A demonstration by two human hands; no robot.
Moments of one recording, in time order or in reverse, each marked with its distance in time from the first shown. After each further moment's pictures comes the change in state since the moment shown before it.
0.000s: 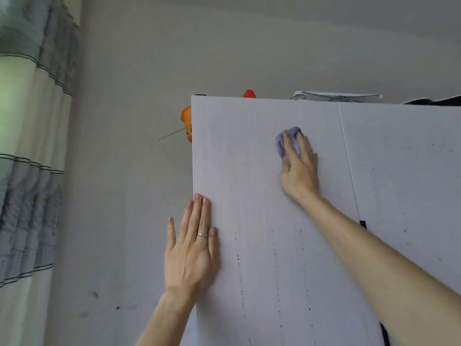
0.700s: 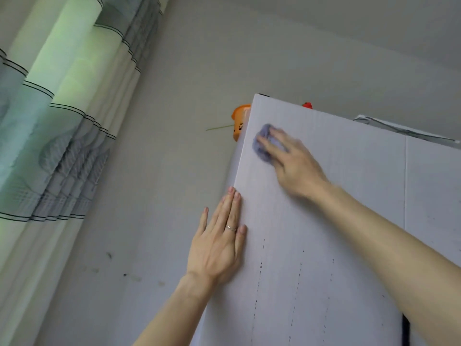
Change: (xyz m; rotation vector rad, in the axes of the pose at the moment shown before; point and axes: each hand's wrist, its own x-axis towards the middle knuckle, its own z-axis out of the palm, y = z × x) left_hand -0.001 0.001 0.007 -0.143 0.024 -0.038; right_hand 0.042 -0.081 0.021 -0.012 -0.249 -0.697
